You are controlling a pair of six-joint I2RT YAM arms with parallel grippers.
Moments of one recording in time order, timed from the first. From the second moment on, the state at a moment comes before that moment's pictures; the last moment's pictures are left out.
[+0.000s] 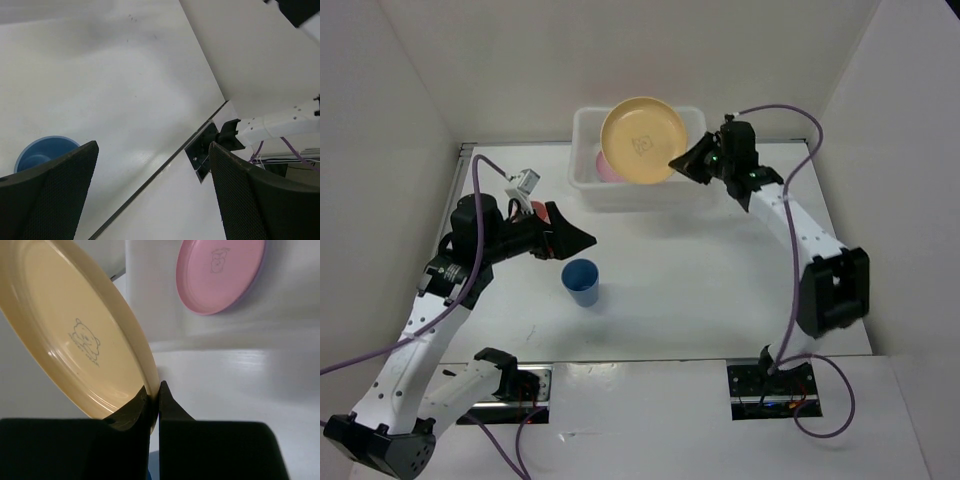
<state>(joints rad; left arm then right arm) -0.28 0.86 1.01 -0.49 0.59 -0.55 0.31 1.55 1.34 -0.21 -0.22 0.91</state>
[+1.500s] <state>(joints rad) -0.28 0.91 1.02 -0.51 0.61 -0.48 0.32 2.91 3.09 -0.93 -0.15 0.79</state>
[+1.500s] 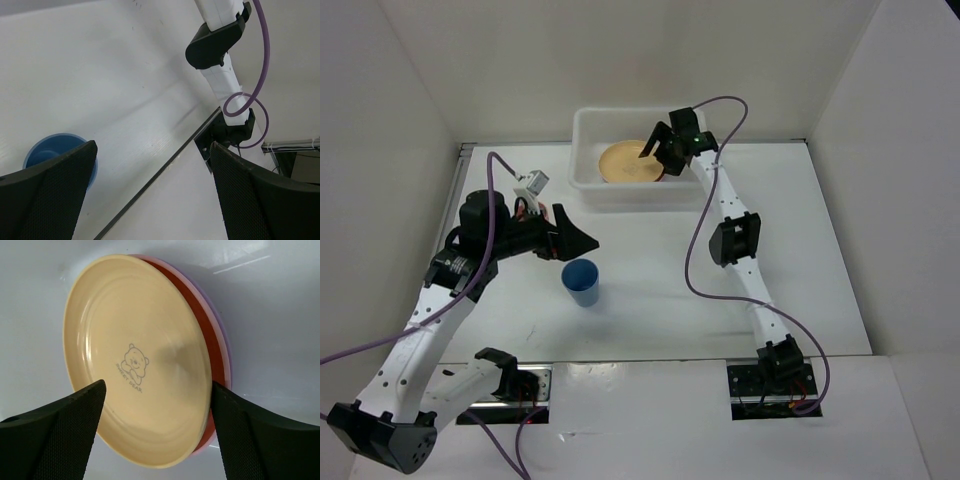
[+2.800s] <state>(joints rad) -0.28 0.76 1.19 -0.83 0.19 -0.39 0.78 1.65 1.58 -0.88 0.02 0.60</state>
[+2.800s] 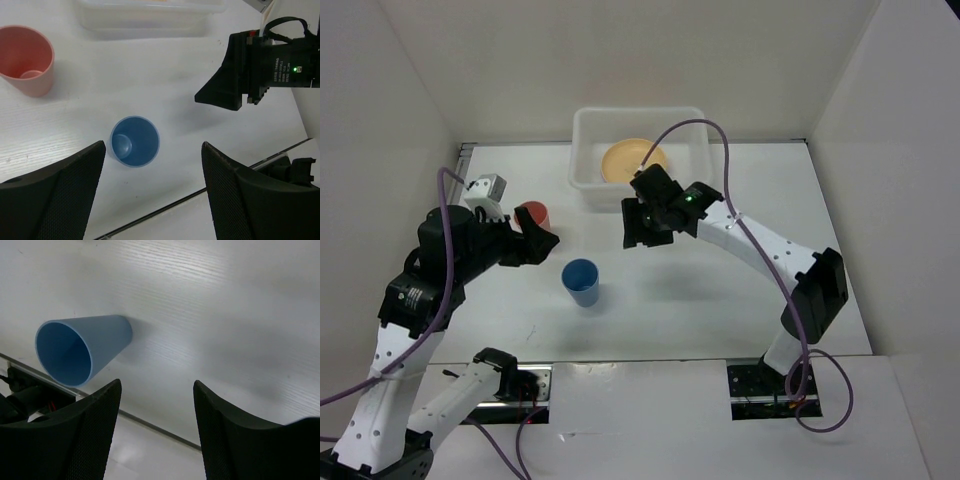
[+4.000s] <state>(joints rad) -0.28 0.75 1.18 -0.87 0.13 -0.37 1.04 1.96 1.67 -0.77 0.18 0.68</state>
